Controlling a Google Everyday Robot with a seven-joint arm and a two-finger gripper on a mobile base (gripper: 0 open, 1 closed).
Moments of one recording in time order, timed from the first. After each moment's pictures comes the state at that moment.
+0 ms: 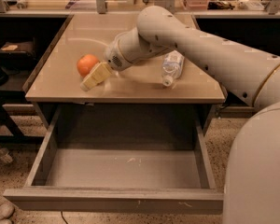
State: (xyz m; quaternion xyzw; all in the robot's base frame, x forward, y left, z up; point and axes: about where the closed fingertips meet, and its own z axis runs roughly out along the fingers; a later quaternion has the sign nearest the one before) arm 0.670 0.138 0.837 -0.54 0.71 0.27 0.36
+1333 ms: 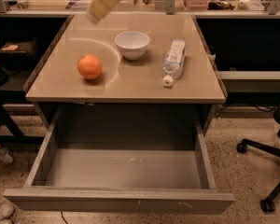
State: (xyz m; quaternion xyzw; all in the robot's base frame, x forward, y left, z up) arm 0.624 0.049 1.069 -0.51 0.76 0.07 0.39
